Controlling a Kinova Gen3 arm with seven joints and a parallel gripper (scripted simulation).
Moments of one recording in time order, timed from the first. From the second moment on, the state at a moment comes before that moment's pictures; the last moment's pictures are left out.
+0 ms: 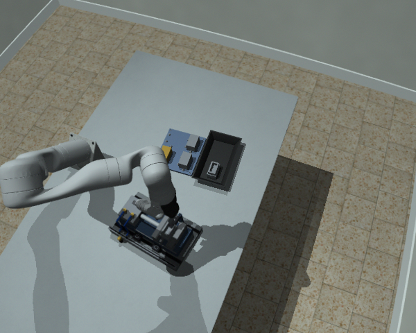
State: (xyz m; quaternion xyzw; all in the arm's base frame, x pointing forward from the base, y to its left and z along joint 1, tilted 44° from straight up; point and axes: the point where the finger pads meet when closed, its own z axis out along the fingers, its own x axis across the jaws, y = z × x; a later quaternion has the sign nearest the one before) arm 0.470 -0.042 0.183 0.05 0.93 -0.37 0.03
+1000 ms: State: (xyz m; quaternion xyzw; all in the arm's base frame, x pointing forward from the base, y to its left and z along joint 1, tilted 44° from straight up) arm 0.470 -0.042 0.184 0.05 0.93 -0.37 0.03
